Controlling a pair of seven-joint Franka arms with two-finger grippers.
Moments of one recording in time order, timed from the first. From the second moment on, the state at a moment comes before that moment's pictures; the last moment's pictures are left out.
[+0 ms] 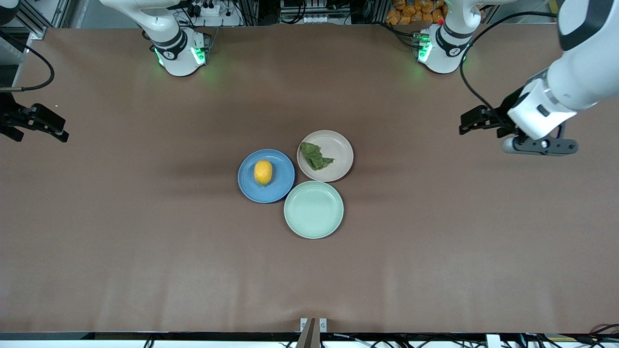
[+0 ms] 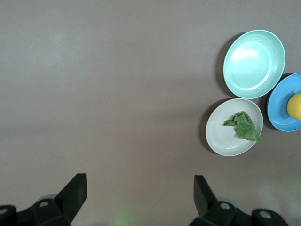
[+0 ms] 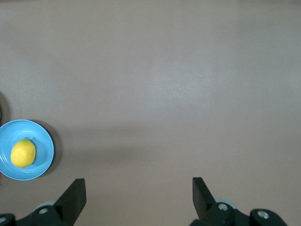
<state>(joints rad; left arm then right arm) -0.06 0.07 -0.16 -1.61 -0.16 1.60 -0.19 0.04 0.00 -0.08 -1.57 -0.03 1.64 -0.02</state>
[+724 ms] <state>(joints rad) -0.14 0.12 -0.41 -1.89 -0.16 1.95 -0.58 0.04 0.00 -0.08 -1.57 -0.03 1.64 -0.02</state>
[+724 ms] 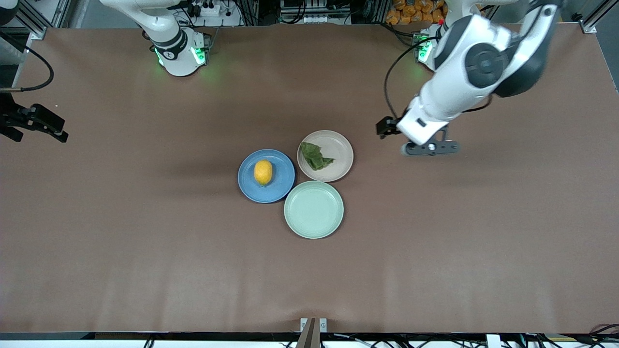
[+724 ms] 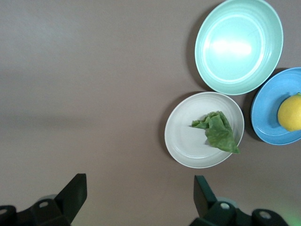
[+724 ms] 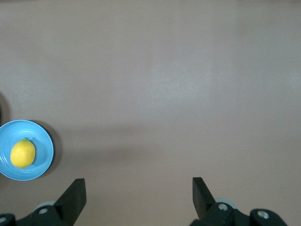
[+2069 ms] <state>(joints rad) -0.40 0.50 -0.41 -1.85 0.10 2.32 -1.07 0.05 0.00 -0.08 -1.57 -0.03 1.62 -0.02</state>
